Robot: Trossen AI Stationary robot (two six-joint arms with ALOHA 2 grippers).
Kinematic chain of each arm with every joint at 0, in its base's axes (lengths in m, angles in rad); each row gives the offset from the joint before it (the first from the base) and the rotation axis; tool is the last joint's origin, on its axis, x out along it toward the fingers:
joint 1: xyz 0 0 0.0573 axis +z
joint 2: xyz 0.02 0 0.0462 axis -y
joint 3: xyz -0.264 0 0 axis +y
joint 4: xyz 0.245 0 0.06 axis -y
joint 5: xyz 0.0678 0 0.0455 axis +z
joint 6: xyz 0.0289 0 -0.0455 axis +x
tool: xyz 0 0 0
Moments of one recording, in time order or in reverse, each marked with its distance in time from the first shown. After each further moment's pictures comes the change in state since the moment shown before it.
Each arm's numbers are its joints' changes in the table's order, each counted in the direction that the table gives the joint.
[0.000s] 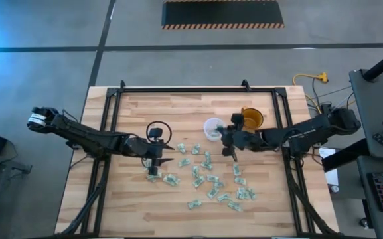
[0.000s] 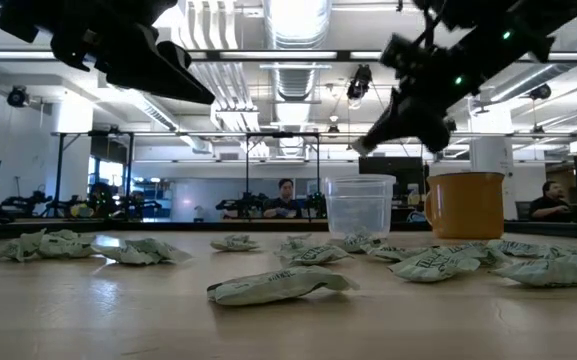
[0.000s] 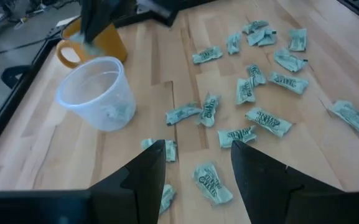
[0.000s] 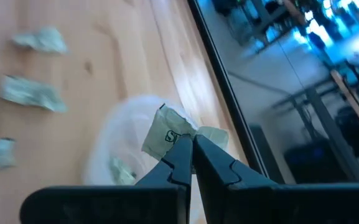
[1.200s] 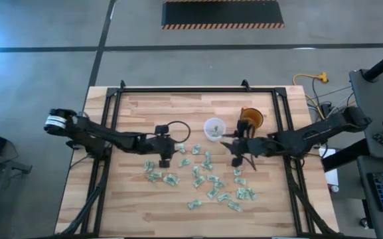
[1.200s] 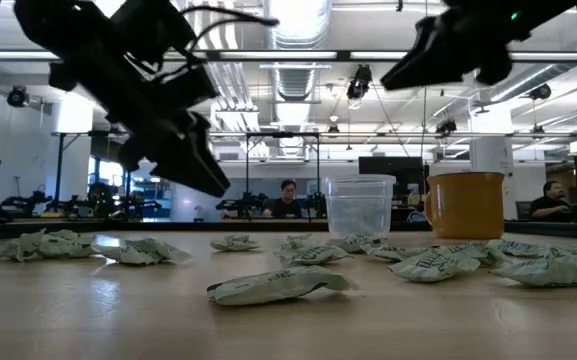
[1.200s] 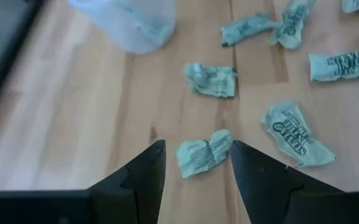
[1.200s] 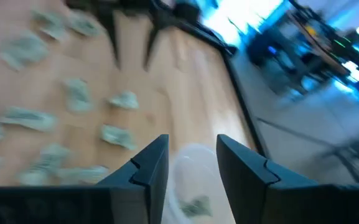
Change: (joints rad) left arm 0.146 -0.317 -0.020 0.051 0.060 -0.002; right arm 0.196 0.220 -0.002 -0.098 0.090 0.013
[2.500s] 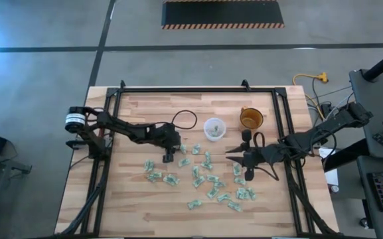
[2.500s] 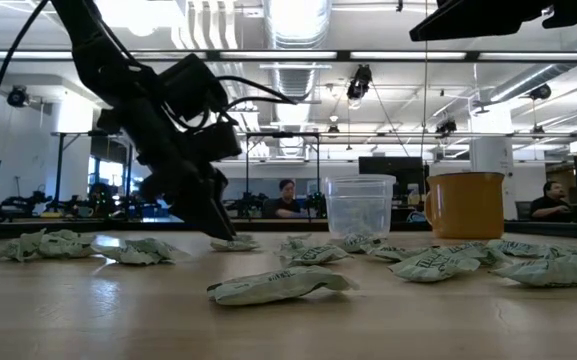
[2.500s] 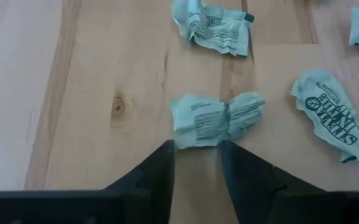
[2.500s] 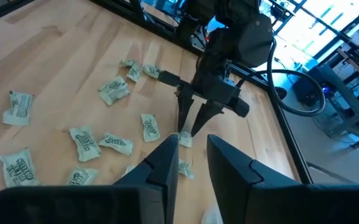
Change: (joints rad) left arm 0.219 -0.211 -0.042 0.047 -0.354 0.003; right arm 0.153 0.102 -0.001 -0.042 0.094 0.027
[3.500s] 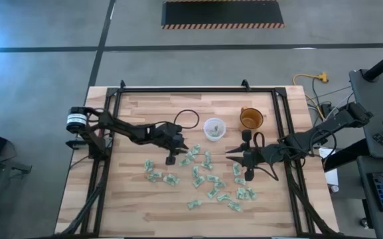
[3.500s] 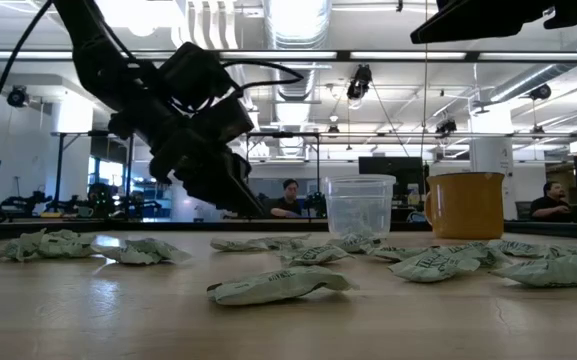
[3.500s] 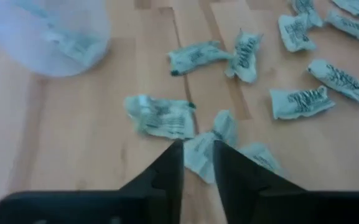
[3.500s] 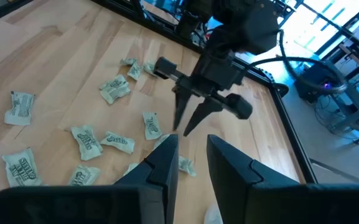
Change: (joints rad) left arm -0.023 -0.028 -0.003 0.218 -0.165 0.049; right arm 0.000 -0.001 0.002 -0.008 0.000 0.023
